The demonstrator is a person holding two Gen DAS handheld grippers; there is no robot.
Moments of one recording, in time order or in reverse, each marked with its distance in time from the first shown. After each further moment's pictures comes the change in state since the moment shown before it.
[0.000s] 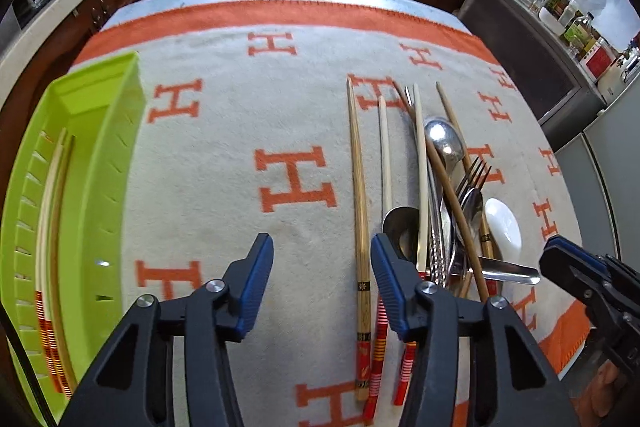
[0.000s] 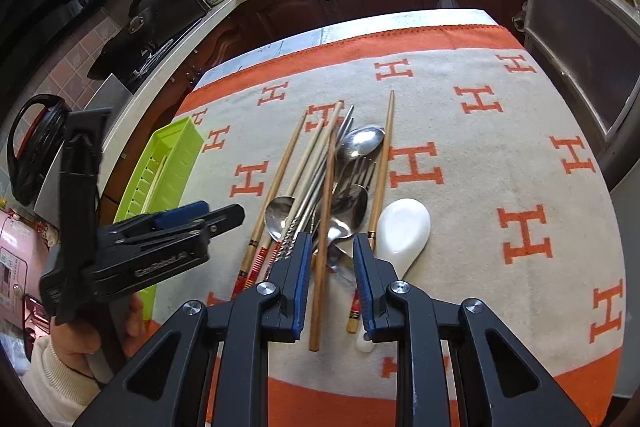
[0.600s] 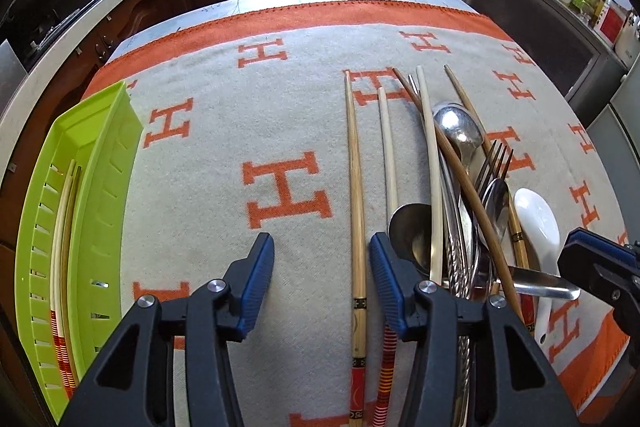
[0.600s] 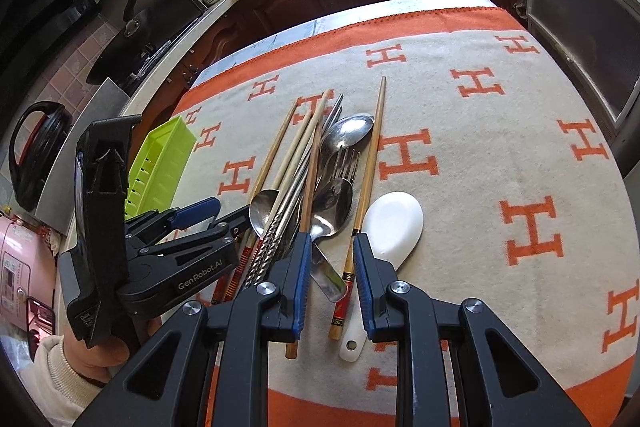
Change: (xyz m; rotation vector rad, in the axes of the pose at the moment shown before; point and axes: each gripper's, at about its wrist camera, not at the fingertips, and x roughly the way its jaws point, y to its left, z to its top) left arm 0.021 -0.029 0.001 0.095 -0.055 0.146; right arm 0.022 -0.014 -0.002 0.025 0.014 0.037
